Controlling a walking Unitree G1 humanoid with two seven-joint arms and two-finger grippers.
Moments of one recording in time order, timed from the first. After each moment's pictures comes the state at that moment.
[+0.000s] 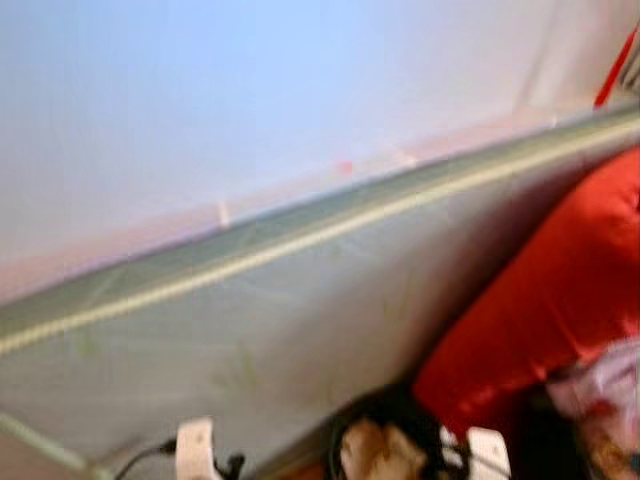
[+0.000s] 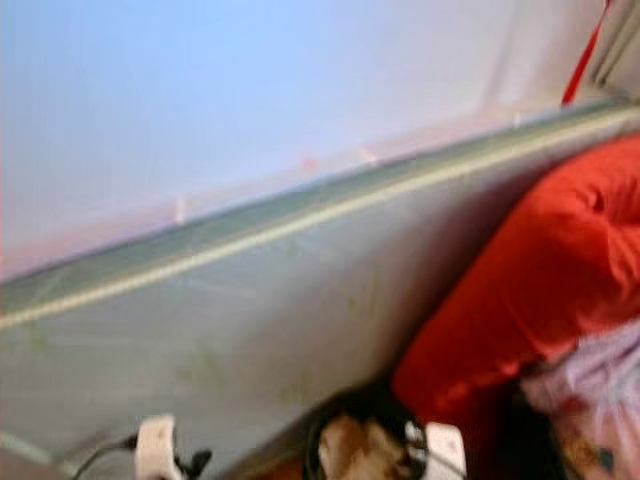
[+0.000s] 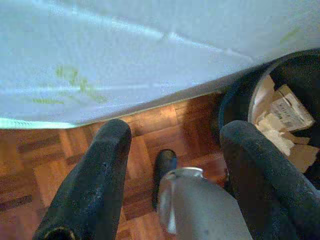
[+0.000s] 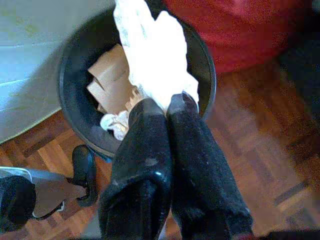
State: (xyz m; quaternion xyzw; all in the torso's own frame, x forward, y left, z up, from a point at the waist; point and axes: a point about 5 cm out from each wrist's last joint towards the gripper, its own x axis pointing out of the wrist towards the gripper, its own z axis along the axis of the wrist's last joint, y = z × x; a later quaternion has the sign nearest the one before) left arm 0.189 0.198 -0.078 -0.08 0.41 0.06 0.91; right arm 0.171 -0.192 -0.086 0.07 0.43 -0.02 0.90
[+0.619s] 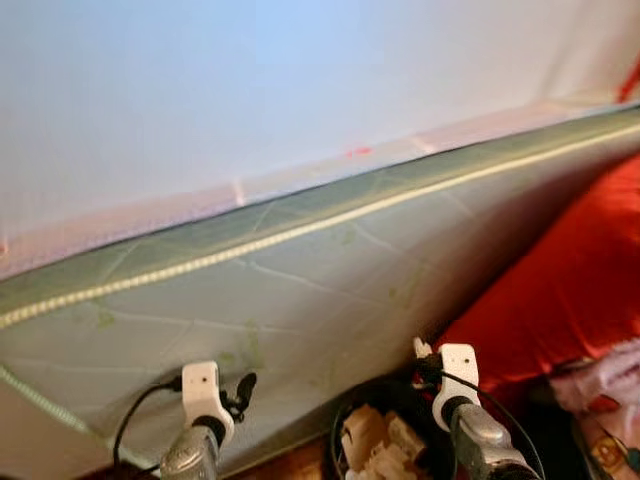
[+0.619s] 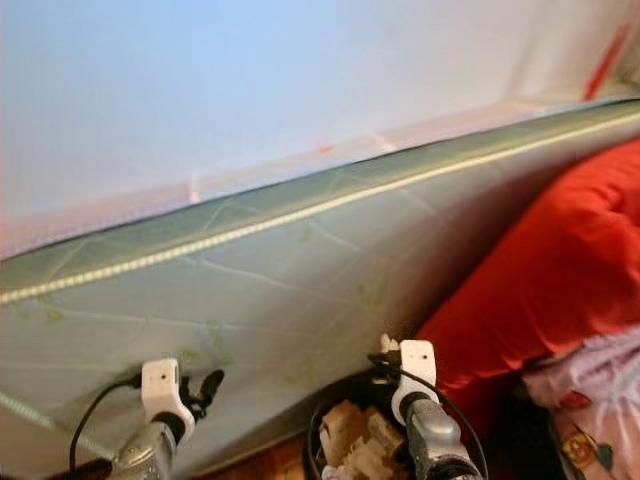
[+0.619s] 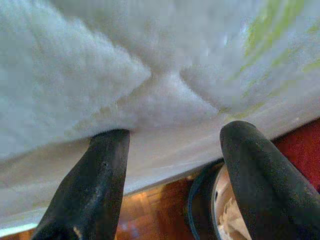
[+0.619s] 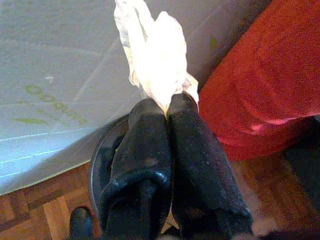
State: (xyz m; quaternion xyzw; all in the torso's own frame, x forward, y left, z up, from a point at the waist) left arm 0.252 0.185 -0.025 -0.10 0.20 0.00 0.97; right arm 0.267 -0.171 -0.030 0.05 0.31 0.02 0.95
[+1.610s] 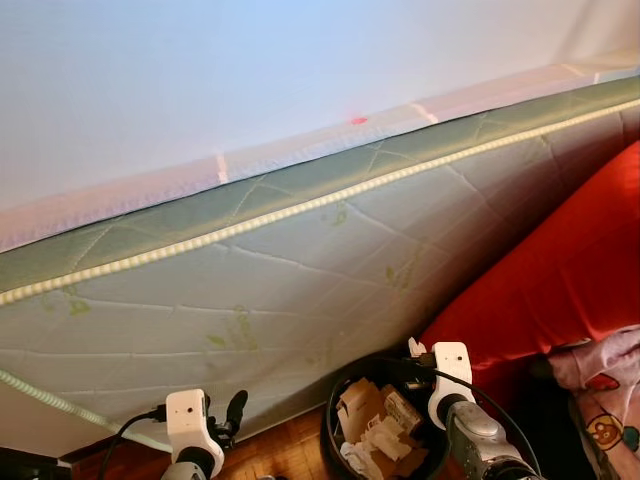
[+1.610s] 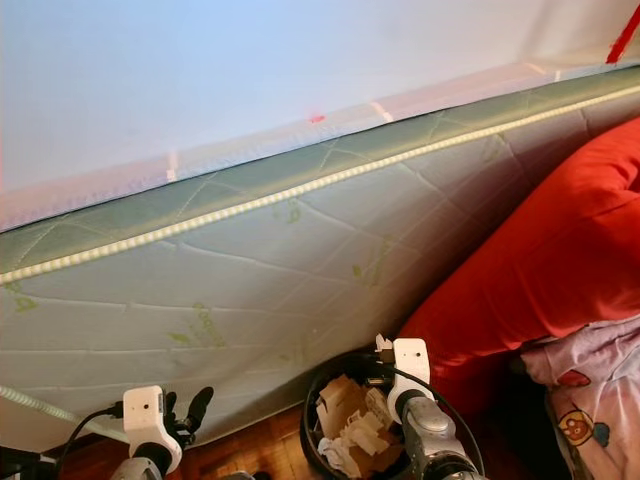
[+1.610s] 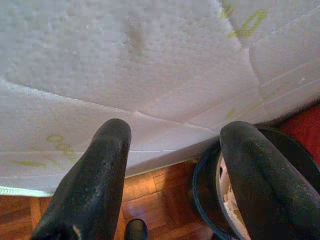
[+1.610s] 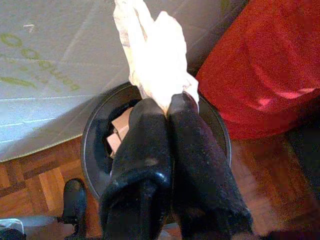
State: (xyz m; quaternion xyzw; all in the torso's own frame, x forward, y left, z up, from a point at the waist) left arm 0.211 0.191 -0.026 -0.10 0.17 0.01 0.98; right arm 0.268 -0.166 -0.030 0.03 0.31 0.03 0.95
